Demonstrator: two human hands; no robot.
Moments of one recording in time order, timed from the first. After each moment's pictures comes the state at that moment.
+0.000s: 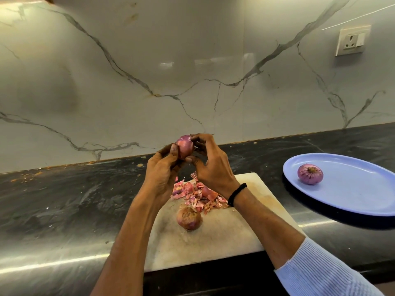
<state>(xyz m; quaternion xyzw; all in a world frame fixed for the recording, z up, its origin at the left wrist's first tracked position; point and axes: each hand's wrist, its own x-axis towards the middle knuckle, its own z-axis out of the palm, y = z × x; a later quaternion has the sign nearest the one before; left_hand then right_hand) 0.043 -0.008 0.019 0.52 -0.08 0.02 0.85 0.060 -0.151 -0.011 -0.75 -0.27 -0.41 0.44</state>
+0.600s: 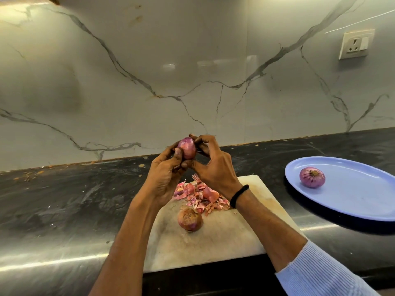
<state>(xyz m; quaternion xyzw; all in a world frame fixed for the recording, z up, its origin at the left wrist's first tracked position) 0.045 -0.004 0.017 0.50 -0.11 -0.03 0.86 0.052 -0.151 -0.006 -0.74 -0.26 -0.39 0.48</state>
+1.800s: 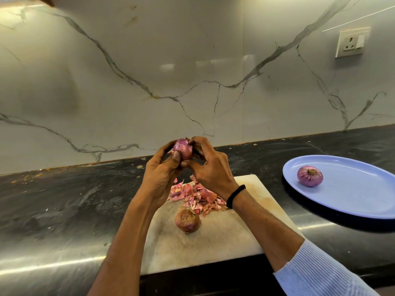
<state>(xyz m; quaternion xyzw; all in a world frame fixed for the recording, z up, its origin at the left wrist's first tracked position) 0.048 -0.001 0.011 0.54 -0.14 0.02 0.83 0.057 -0.151 -0.009 -0.75 -0.27 -0.40 0.45</state>
